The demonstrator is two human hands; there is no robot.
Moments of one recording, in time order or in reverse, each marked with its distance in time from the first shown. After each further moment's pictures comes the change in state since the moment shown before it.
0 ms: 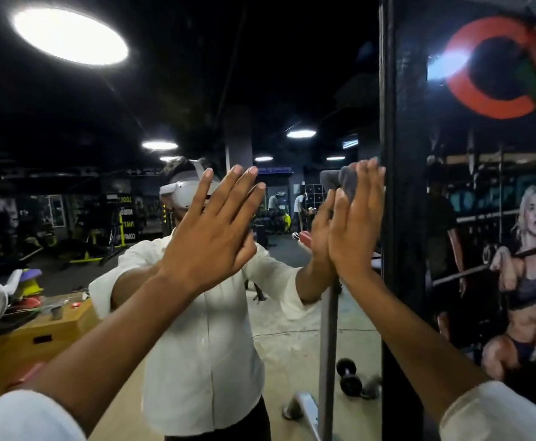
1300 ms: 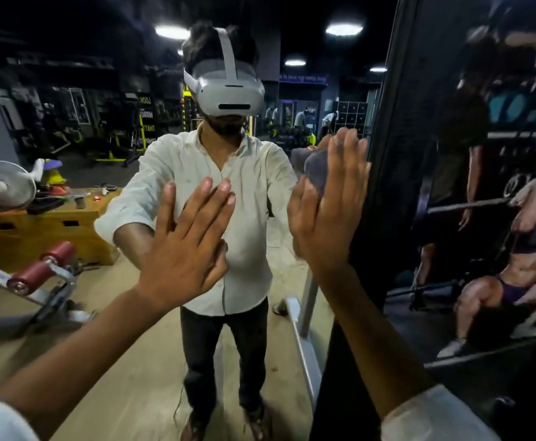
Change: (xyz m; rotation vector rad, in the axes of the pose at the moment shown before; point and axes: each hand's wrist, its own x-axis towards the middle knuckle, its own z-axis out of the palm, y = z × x) left_hand -0.120 0.144 0.033 -0.199 -0.062 -0.140; right_hand -0.093 0.074 -0.069 0.209 -0.296 -0.158
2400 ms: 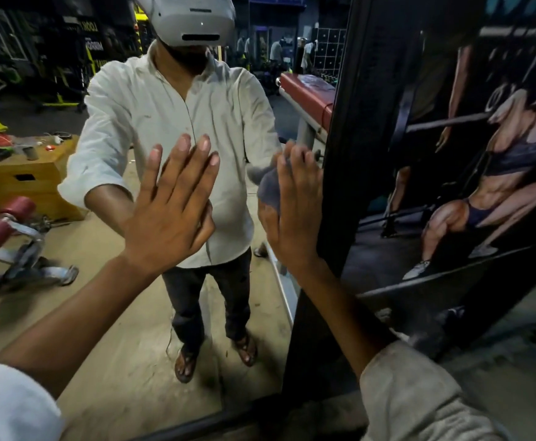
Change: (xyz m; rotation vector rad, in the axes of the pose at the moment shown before) left_hand -0.034 0.050 0.026 0.015 -0.035 0.022; right_hand -0.132 0.044 -0.021 -0.160 -0.223 -0.076
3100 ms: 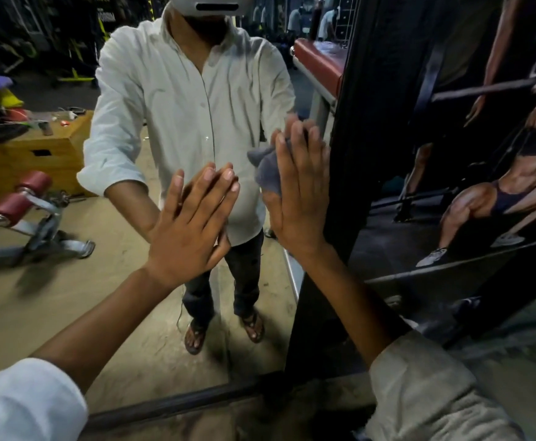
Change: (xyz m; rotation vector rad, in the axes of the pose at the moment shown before) left_hand -0.049 0.049 0.028 -0.059 -0.062 0.009; right_hand -0.007 0.008 0.000 0.004 -0.081 -0.056
